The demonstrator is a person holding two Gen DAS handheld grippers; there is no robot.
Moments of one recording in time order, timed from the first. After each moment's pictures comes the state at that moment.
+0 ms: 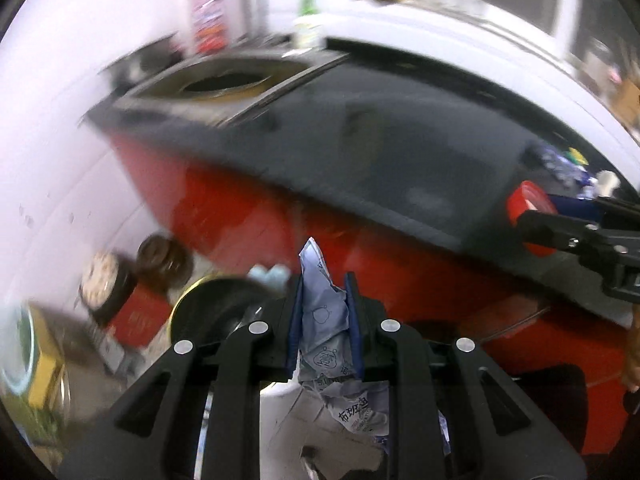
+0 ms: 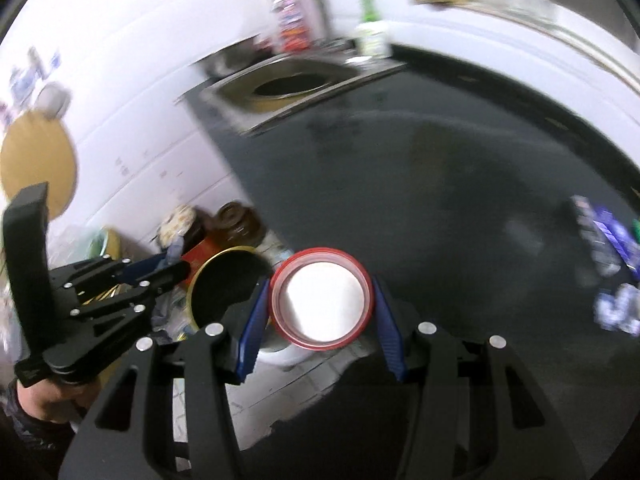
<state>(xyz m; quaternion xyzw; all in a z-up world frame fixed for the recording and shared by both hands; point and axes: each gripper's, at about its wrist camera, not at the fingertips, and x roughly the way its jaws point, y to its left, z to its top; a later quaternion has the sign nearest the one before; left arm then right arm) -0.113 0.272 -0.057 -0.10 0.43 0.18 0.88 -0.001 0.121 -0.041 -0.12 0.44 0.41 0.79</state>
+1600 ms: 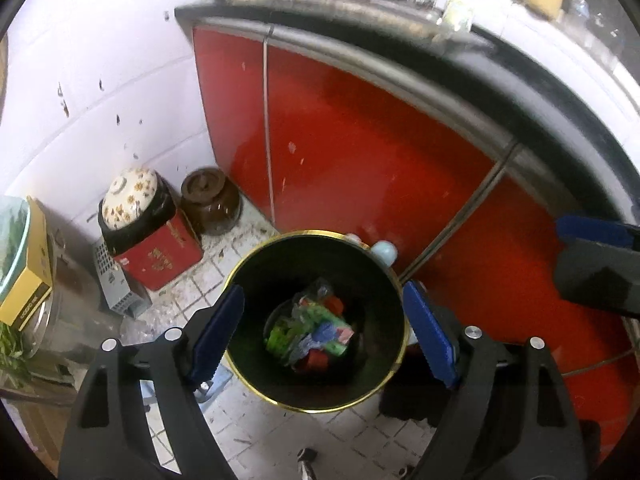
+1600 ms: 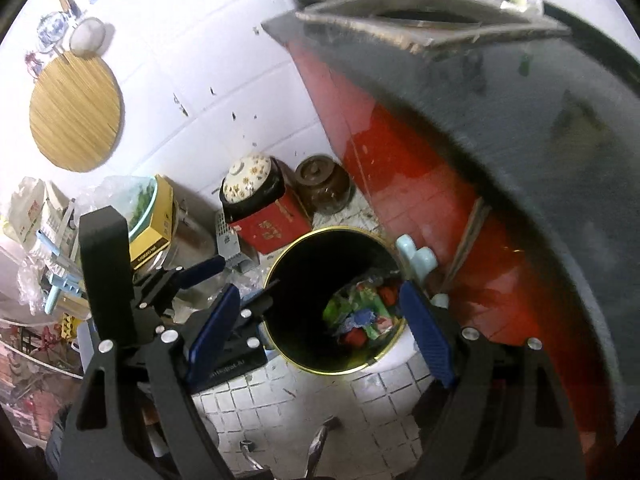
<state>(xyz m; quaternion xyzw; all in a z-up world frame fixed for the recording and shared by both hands) -0.153 0.408 -0.161 -0.20 0.41 0.28 0.84 -0.034 0.303 -0.125 -0.14 0.48 0.52 0.69</state>
